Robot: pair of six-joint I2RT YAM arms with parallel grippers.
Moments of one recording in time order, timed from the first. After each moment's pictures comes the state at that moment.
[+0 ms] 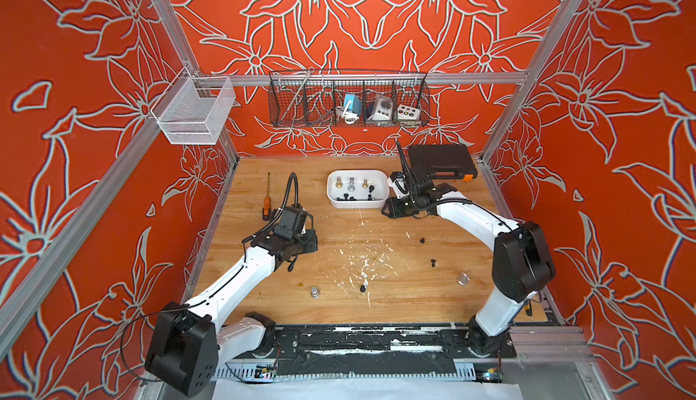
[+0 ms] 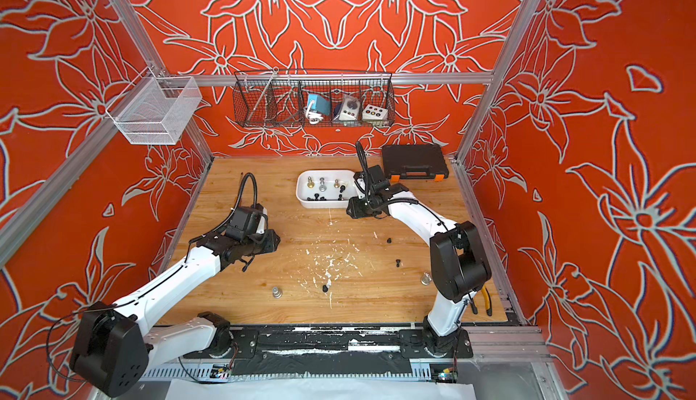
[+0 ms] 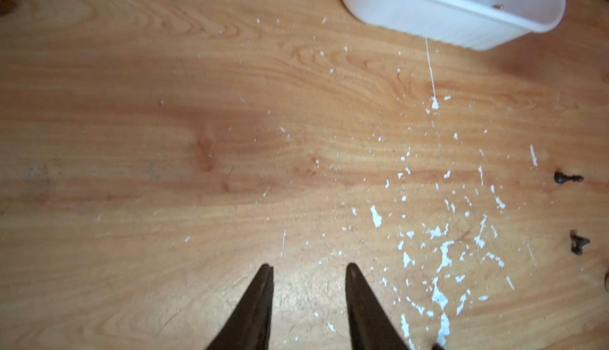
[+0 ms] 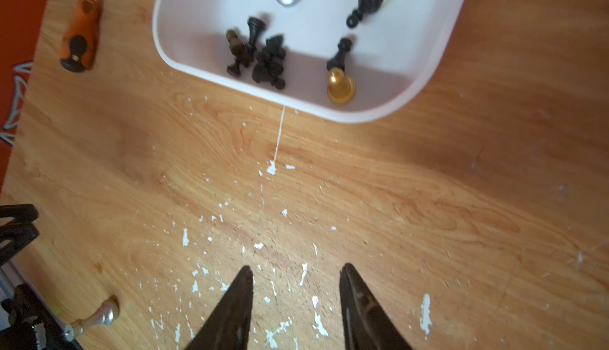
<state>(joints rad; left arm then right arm) -0.35 1.13 0.71 -0.54 0.02 -0.50 0.46 1.72 1.29 -0.58 -0.29 0.21</state>
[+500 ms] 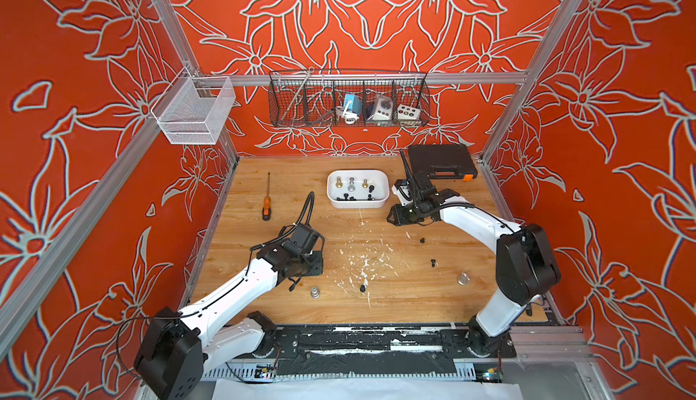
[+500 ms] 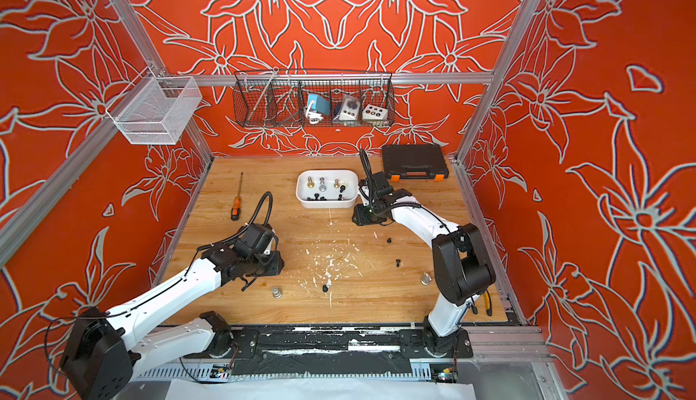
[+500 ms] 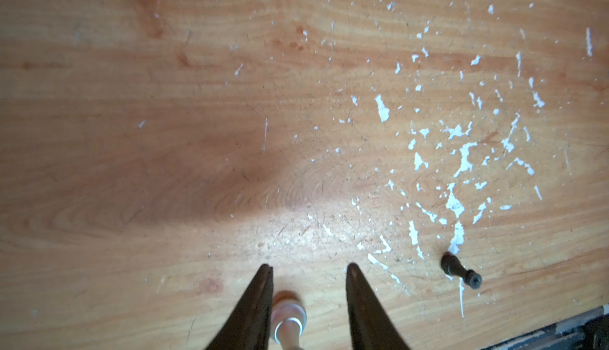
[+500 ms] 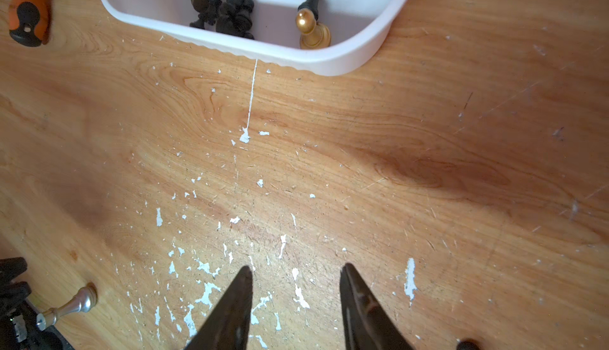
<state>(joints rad) -0.53 1.07 0.66 -0.71 0.00 -0.63 0.44 1.70 1.22 -0.58 -0.29 0.21</state>
